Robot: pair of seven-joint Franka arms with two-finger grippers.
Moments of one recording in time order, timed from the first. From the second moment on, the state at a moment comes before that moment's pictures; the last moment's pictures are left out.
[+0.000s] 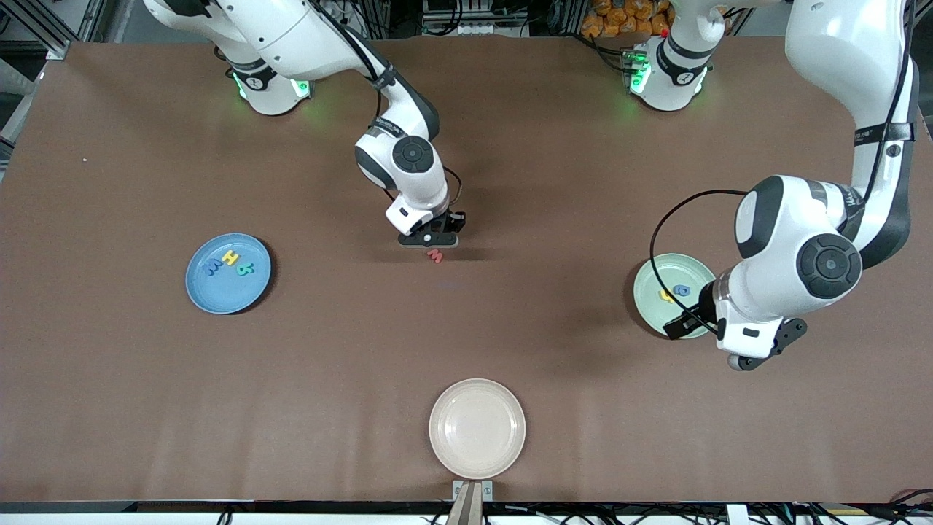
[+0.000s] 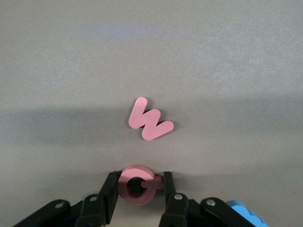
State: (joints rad) left arm -0.09 0.51 -0.14 -1.49 0.05 1.93 -0.77; right arm 0.59 0.59 0.22 -1.97 -0.16 2.57 0.94
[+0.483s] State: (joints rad) left arm -0.09 0.51 -0.15 -1.49 0.10 1.96 -0.72; right arm 0.59 0.58 0.22 -1.89 -0.16 2.44 0.93
